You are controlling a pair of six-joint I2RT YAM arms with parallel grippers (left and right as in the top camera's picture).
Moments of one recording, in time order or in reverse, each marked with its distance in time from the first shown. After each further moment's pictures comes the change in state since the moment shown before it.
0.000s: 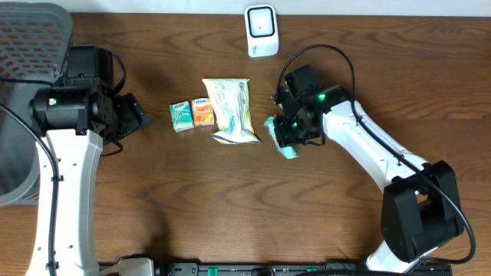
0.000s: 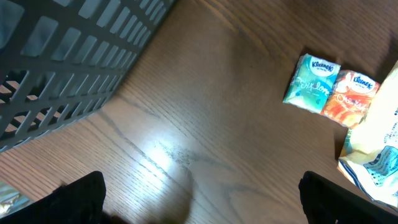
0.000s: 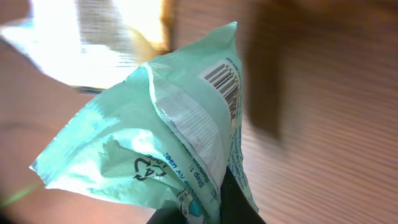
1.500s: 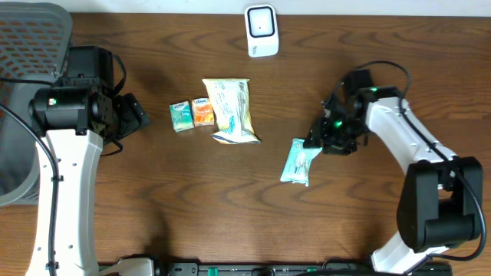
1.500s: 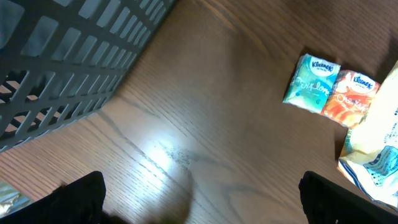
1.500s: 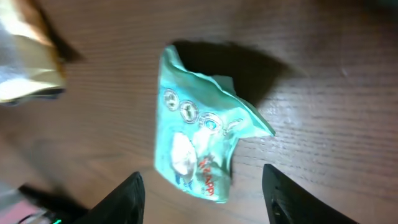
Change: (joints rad) left arm 0.000 0.000 0.000 0.000 0.000 0.000; right arm -0.283 0.003 -0.103 -0.122 -0.108 0.091
